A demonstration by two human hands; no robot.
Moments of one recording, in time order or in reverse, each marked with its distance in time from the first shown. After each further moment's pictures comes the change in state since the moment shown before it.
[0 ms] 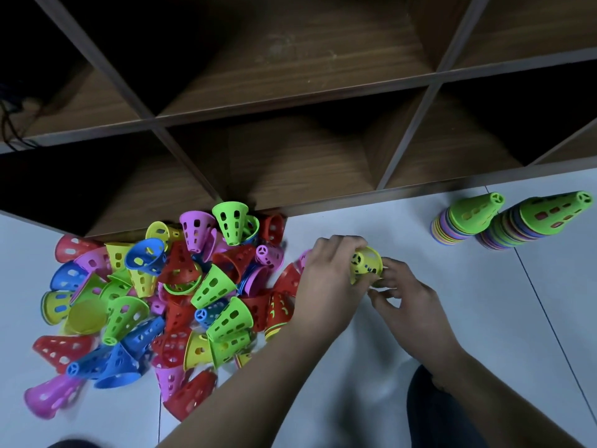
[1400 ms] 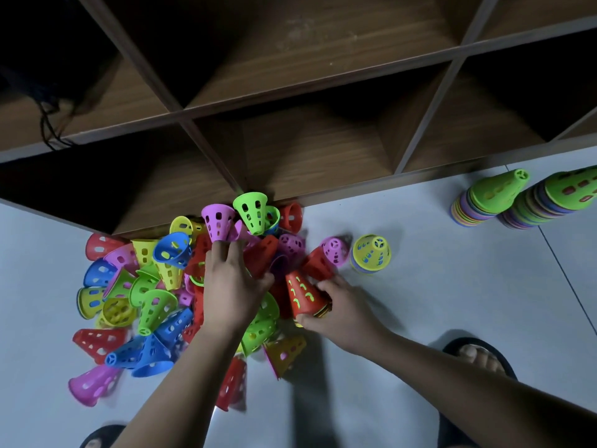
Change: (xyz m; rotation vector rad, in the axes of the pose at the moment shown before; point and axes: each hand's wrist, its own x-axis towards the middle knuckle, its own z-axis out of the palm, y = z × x) left_hand -0.044 -0.132 -0.110 0.378 0.068 -0.342; right_hand -0.009 -0.034 0.127 -0.053 -0.322 0.082
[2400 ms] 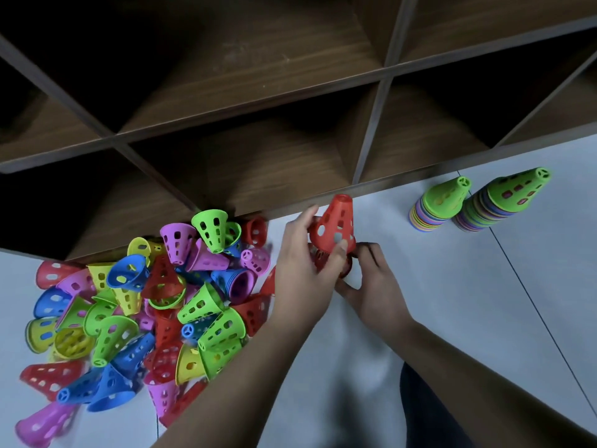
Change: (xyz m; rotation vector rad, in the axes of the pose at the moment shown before) left_hand -0.011 0.179 0.029 -0.696 -0.110 0.106; right_hand 0.005 0.051 -0.100 -0.090 0.449 -0.186
